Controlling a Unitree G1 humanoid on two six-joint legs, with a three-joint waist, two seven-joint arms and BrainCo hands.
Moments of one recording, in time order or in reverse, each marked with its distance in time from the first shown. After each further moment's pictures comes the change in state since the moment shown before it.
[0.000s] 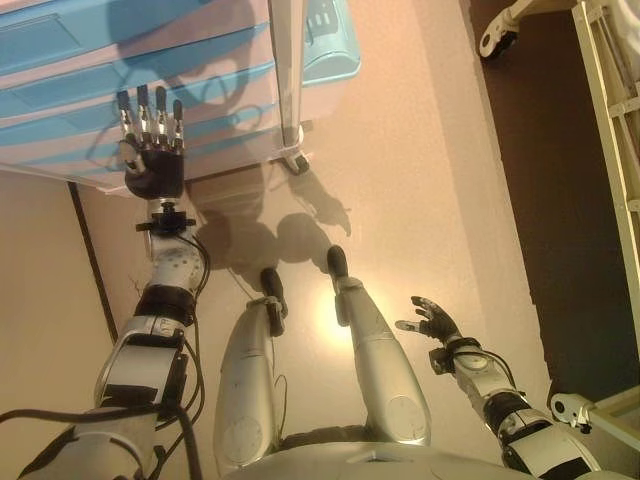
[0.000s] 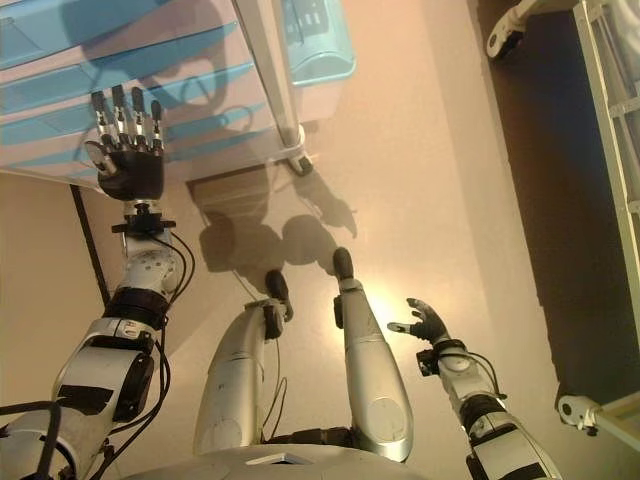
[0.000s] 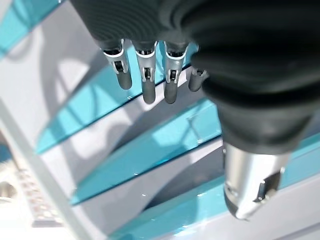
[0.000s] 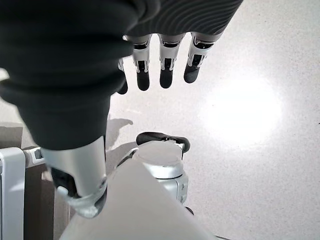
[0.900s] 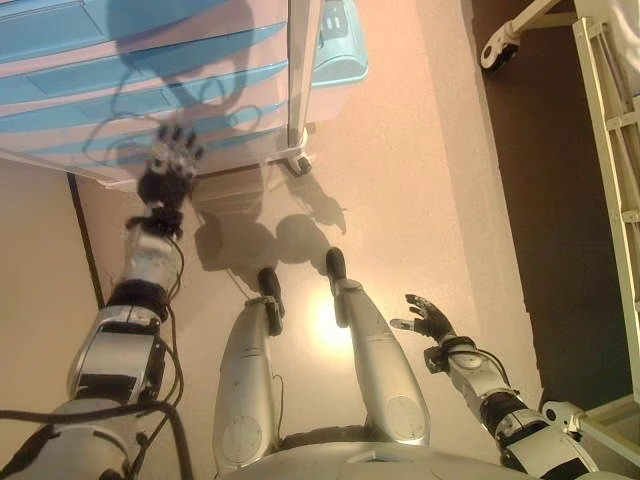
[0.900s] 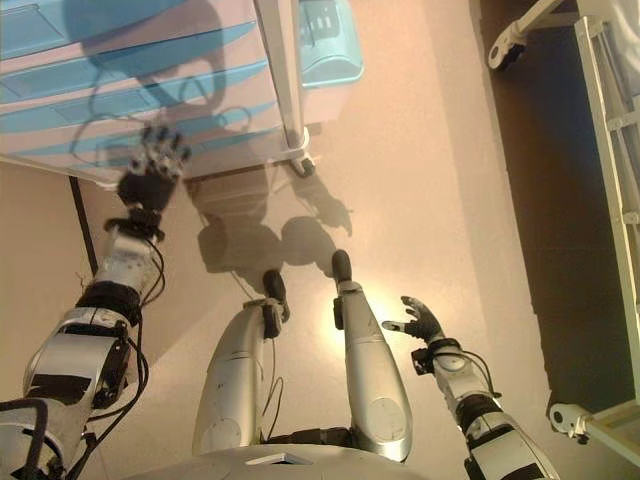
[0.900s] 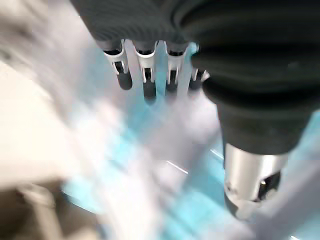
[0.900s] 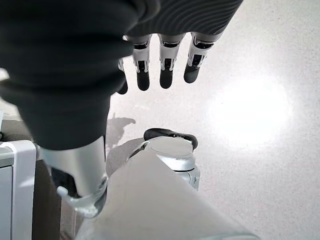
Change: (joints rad) left arm -0.013 0.116 -0.080 0.318 0.411 0.334 0.291; right arm 0.000 0.009 0.028 -0.029 0.036 0.011 -0.011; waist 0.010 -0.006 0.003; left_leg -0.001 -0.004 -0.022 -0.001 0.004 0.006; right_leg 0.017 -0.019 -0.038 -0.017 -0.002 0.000
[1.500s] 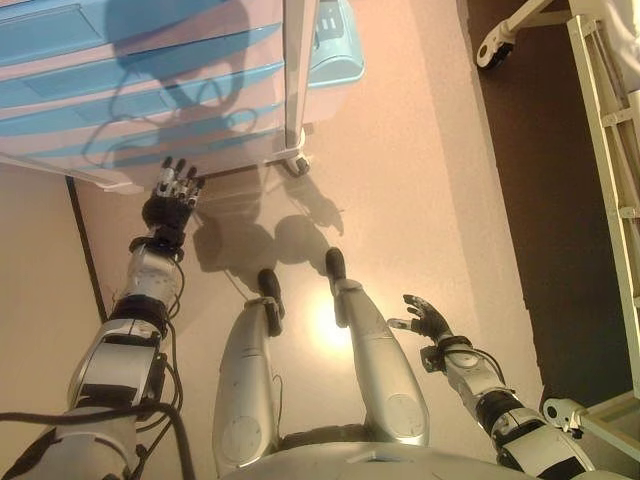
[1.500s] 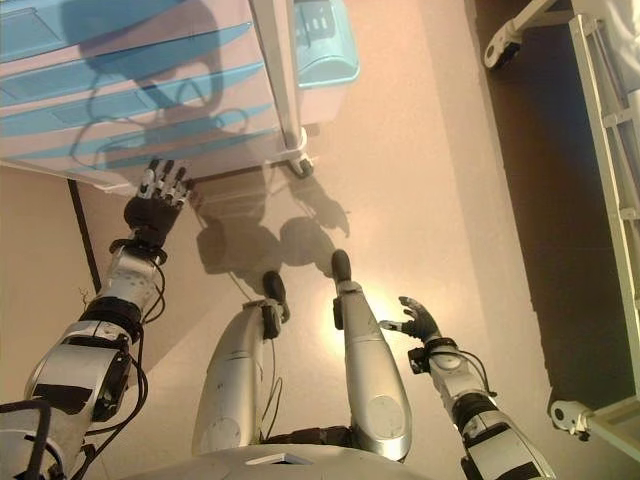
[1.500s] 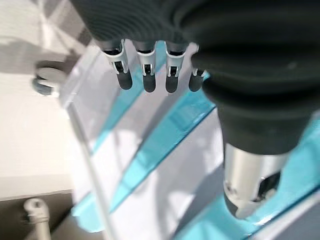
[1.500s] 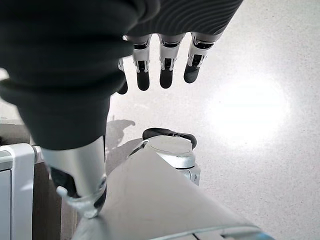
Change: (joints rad) left arm 0.019 -0.007 0.036 0.002 -0.160 -0.075 -0.008; right arm -0.005 0.012 0.001 0.000 0.001 0.018 -0.014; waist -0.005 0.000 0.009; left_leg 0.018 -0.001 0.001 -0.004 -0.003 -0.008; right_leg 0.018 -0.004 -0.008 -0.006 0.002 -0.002
